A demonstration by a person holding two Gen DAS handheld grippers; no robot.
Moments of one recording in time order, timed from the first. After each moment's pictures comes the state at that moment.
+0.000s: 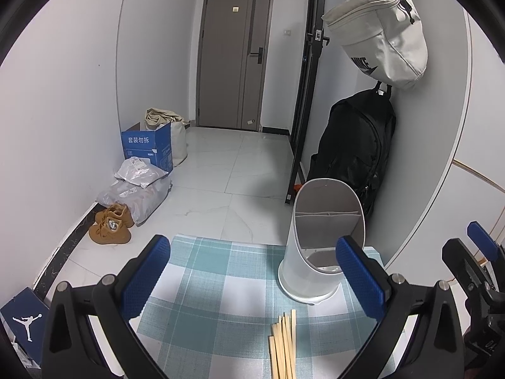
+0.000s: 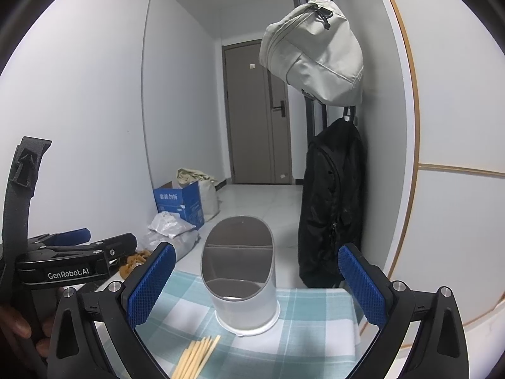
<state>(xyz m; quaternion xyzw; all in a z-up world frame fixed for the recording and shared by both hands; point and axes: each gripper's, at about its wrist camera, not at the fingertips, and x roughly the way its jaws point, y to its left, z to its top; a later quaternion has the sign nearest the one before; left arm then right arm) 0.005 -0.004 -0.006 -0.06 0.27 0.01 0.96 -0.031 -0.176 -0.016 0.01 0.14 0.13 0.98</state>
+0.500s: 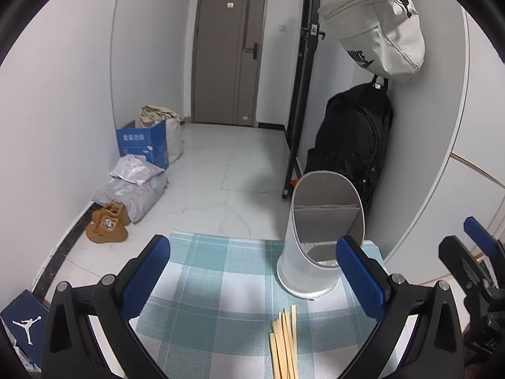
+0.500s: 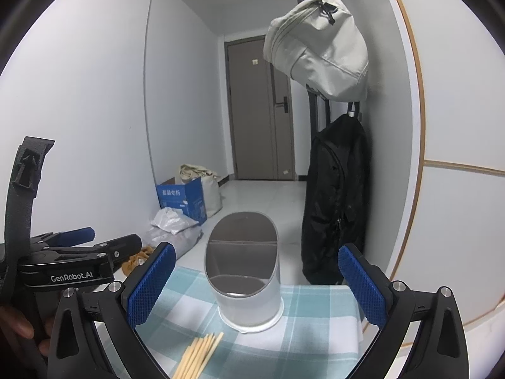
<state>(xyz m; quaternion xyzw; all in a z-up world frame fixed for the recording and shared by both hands) 0.009 -0.001 -0.011 -0.06 0.29 -0.01 0.96 -0.027 -0.171 -0.019 0.00 0.16 0.14 0.98</state>
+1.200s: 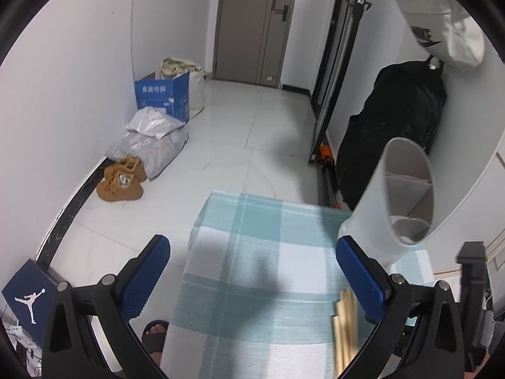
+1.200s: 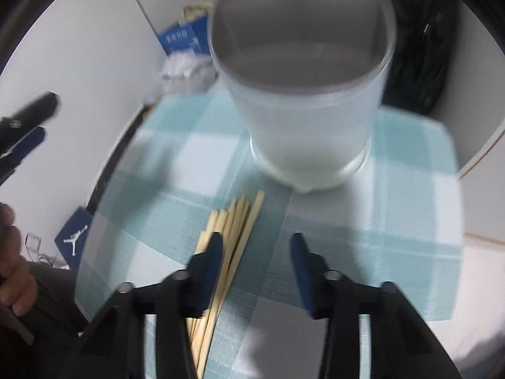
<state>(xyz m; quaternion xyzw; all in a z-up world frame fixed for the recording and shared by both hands) 0.040 0.068 -0.065 -0.09 0.38 0.03 0.92 0.059 -0.098 -0.170 -0.01 0.54 0.19 0.82</state>
